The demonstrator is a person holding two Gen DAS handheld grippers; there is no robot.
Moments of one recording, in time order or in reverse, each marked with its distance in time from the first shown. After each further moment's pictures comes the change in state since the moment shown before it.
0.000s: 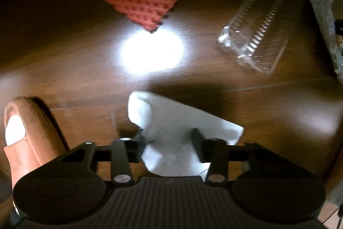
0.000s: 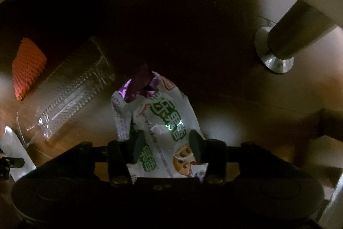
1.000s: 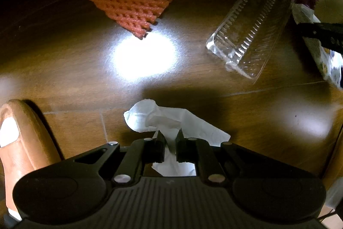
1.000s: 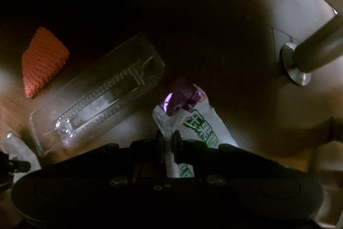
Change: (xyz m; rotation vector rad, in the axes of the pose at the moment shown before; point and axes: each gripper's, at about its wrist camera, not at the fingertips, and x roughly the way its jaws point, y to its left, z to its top) left arm -0.006 -0.003 0.002 -0.011 -0.008 -0.049; right arm 0.008 0.057 -0.001 -0.041 -0.041 -0.033
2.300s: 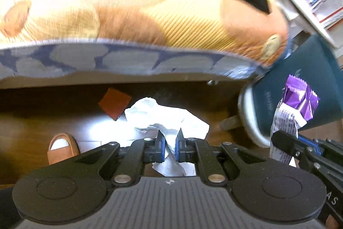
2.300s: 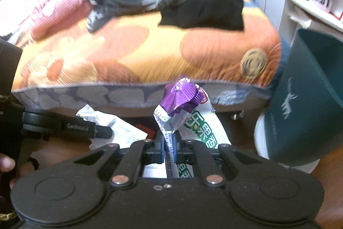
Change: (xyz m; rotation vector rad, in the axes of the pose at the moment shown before) left arm -0.373 -0.041 -0.127 0.016 -0.527 -0.211; right arm -0.444 0.034 -0.105 0.234 -0.469 0.079
